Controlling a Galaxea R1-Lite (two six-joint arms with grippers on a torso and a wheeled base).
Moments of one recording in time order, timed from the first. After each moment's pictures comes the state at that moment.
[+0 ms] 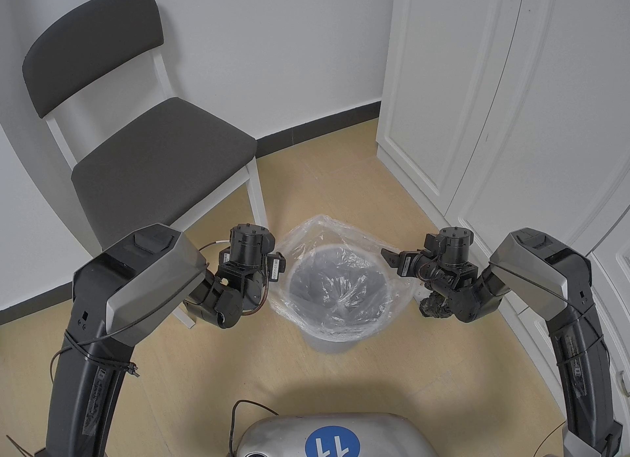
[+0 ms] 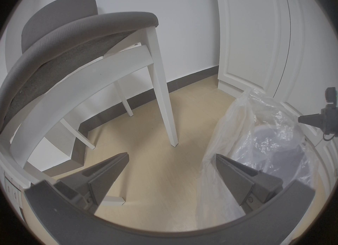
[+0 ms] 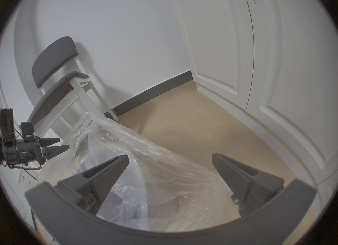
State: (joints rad) left arm -0.43 2.58 -1.42 -0.77 0.45 -0.02; right arm 0.27 2.65 -1.41 -0.99 0.04 0.24
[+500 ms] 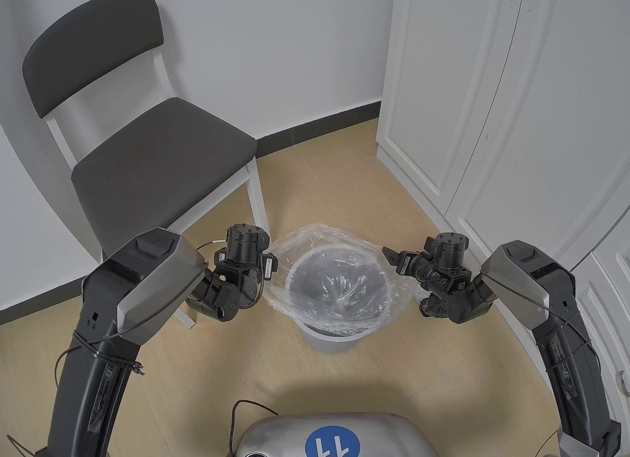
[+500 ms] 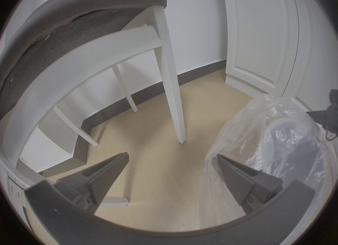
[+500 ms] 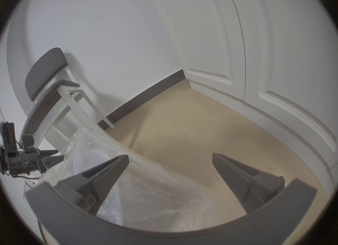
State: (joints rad) left arm -0.39 2.66 -1.55 -0.69 0.45 -0.01; right arm 0.24 2.79 -1.59 -0.98 0.04 0.33
